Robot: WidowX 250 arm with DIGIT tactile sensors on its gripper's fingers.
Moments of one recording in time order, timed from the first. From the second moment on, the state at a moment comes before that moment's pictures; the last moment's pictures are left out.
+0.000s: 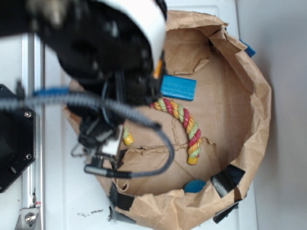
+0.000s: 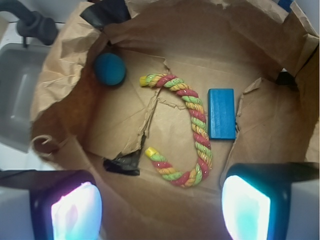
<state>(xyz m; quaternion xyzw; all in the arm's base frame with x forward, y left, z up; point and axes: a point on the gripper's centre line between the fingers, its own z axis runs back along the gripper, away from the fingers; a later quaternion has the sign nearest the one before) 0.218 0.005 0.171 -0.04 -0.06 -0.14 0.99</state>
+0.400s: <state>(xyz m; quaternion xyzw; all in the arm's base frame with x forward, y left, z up) 0.240 -0.003 0.133 -0.01 -0.04 -0.12 0.99</state>
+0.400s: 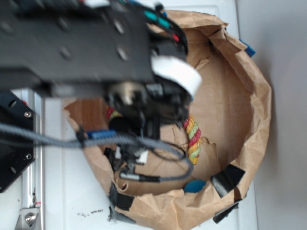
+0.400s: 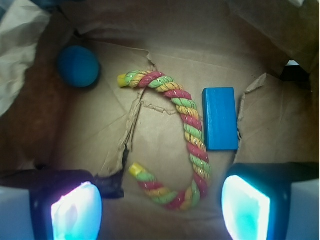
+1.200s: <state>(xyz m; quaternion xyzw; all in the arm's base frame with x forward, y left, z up) 0.255 -0.042 0.136 -0.01 -0.13 -0.25 0.96</state>
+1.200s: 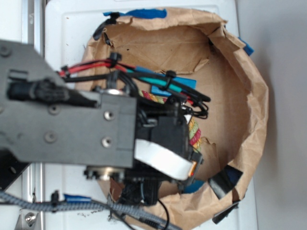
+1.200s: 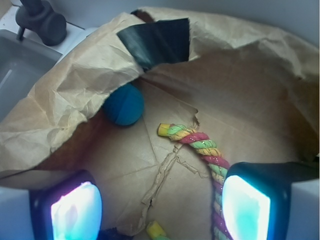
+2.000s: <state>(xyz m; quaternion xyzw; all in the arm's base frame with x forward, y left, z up) 0.302 -0.018 0.121 -0.04 -0.15 -0.27 0.95</state>
